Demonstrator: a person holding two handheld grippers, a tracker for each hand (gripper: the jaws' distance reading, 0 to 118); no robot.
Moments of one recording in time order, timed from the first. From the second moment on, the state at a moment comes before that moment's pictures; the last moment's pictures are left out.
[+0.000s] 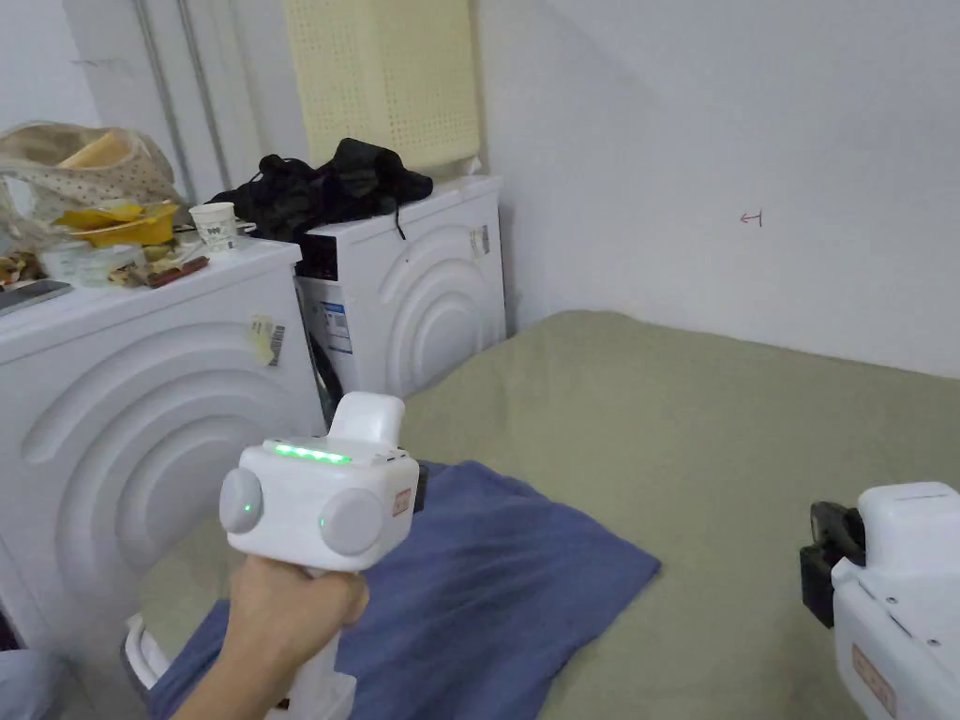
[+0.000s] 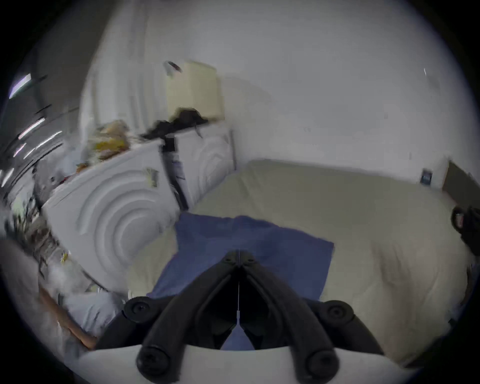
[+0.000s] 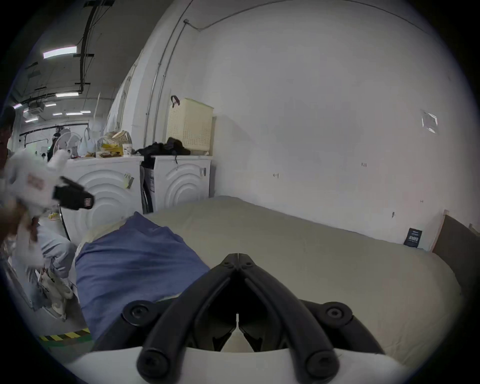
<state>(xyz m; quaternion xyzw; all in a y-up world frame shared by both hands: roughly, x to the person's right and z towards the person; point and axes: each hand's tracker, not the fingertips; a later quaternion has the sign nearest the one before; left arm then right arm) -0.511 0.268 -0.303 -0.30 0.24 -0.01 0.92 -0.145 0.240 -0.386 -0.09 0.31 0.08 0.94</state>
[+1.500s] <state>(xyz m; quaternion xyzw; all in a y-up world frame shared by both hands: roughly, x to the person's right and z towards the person) -0.391 0.267 -0.493 -0.49 -0.07 0.03 0.87 -0.034 0.166 -0.419 -0.27 0.21 0.07 0.94</state>
